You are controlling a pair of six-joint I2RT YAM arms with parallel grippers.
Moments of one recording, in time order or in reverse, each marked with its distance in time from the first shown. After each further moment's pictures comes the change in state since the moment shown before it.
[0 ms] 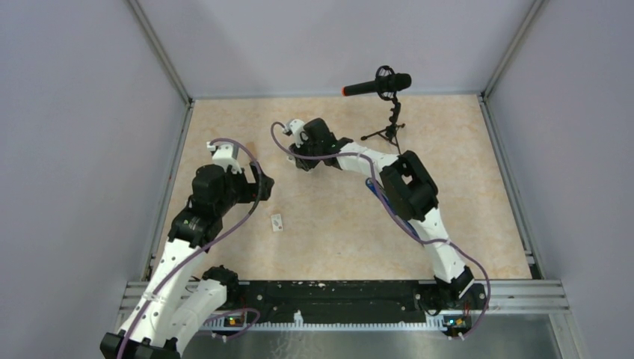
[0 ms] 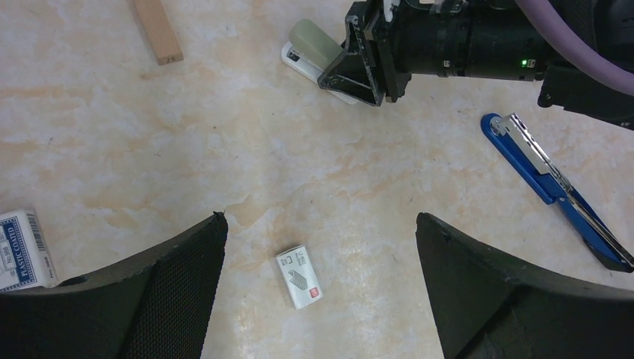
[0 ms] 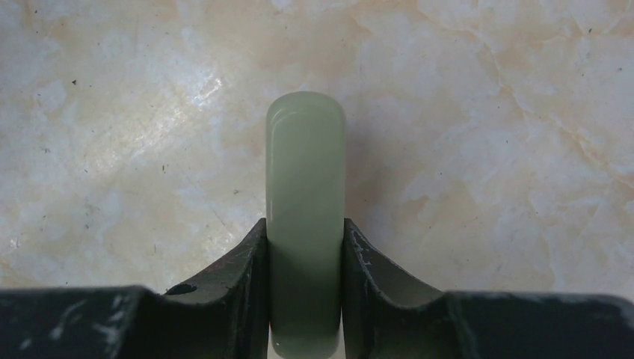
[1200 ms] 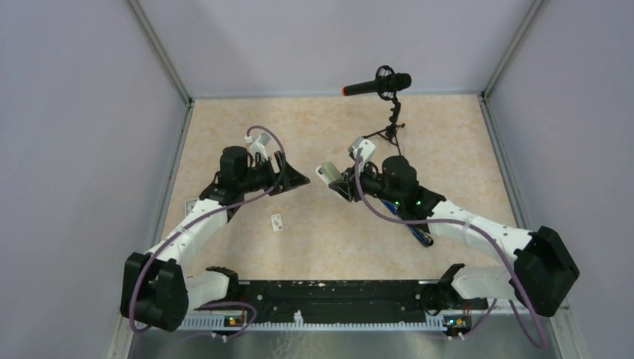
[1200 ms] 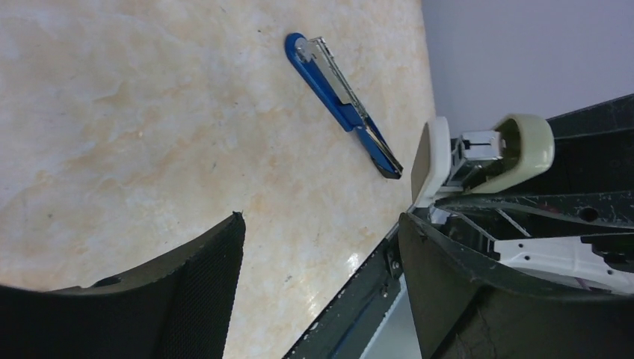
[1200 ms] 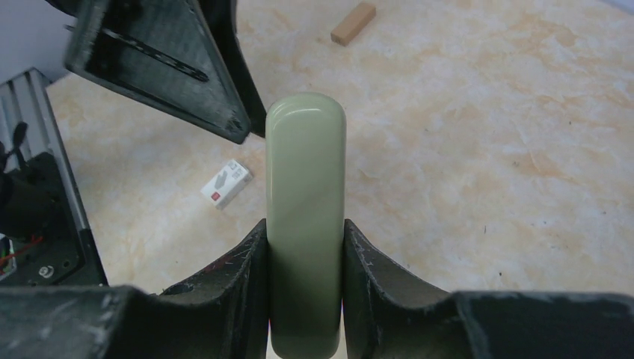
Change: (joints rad) left arm 0.001 0.401 -0.040 0.379 0.587 -0.367; right arm 0.040 -1.109 -1.077 0.416 -0.046 0.214
